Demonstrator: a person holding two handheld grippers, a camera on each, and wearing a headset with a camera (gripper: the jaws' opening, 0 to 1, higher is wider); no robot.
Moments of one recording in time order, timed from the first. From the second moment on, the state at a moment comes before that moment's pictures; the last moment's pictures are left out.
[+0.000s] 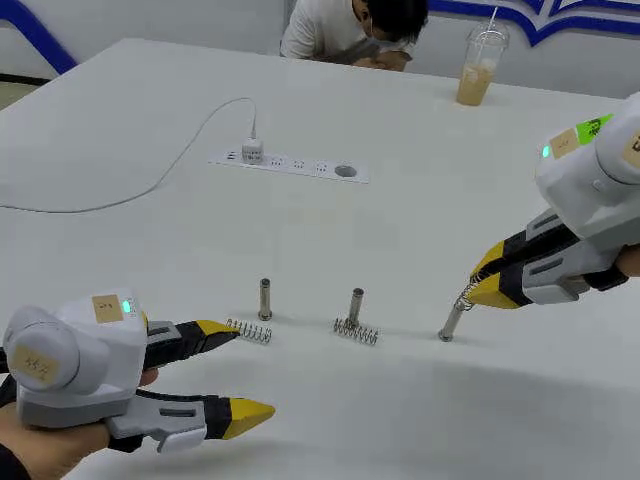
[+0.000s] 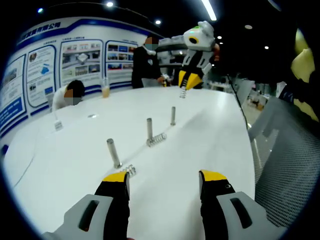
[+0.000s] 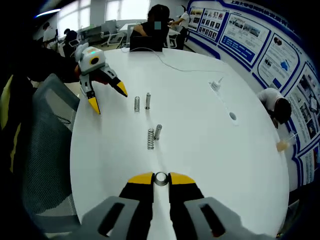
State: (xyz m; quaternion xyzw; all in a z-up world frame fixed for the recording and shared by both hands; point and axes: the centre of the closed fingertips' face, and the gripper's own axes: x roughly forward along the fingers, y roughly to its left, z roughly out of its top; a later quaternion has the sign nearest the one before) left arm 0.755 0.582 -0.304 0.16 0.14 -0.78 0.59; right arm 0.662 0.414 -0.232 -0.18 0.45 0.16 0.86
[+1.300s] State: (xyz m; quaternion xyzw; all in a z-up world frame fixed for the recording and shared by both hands) left arm 0.757 0.584 -0.306 0.16 0.14 -0.78 0.60; right arm 0.673 0.386 -0.272 -0.14 0.49 0.15 0.85
